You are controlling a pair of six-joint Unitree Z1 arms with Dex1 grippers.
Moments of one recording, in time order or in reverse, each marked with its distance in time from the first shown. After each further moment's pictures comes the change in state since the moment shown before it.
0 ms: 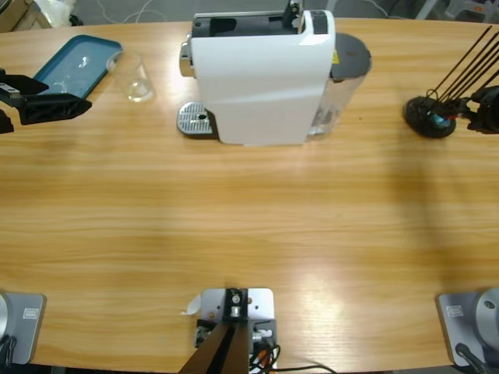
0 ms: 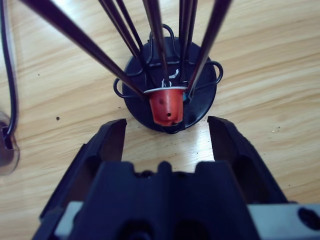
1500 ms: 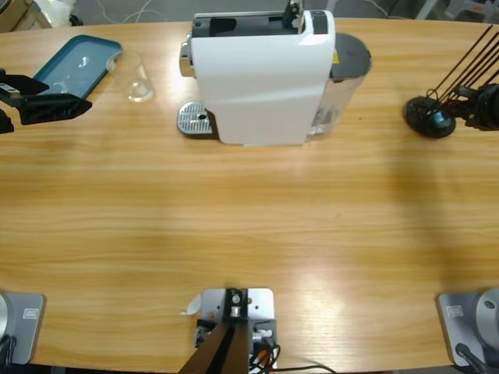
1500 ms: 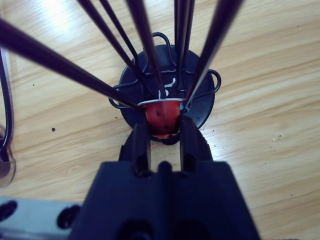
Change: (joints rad) arm 0 0.000 0.000 0.000 0.000 0.000 0.001; arm 1 -0.015 0.026 0.002 -0.047 -0.002 0.000
